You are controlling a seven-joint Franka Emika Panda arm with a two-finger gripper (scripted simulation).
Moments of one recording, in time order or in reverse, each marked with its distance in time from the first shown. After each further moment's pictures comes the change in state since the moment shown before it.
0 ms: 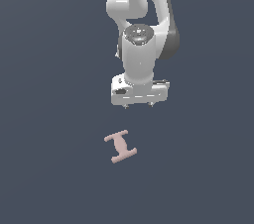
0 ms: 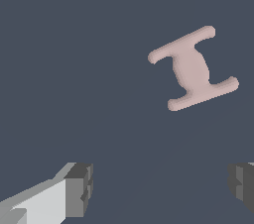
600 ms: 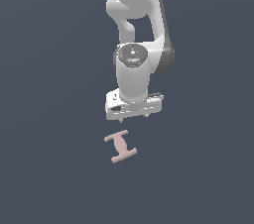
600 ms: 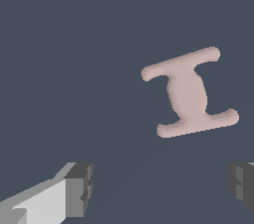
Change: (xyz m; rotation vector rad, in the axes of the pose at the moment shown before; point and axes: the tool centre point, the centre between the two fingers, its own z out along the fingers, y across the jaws) arm 0.036 0.023 0.029 -0.020 -0.007 -0.117
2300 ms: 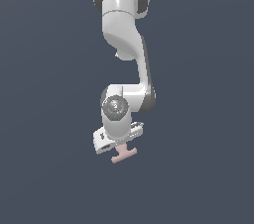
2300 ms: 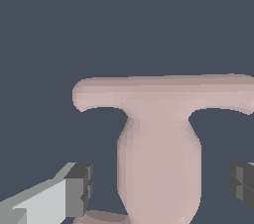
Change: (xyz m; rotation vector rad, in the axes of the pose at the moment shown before) arm 0.051 0.071 0.113 -0.042 -0.027 -0.262
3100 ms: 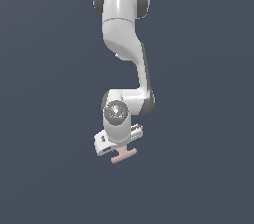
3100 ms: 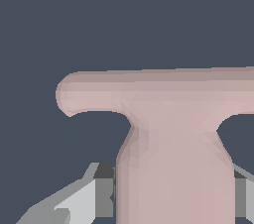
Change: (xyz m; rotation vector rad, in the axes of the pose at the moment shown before) arm 0.001 0.000 0.022 0.000 -0.001 -0.002
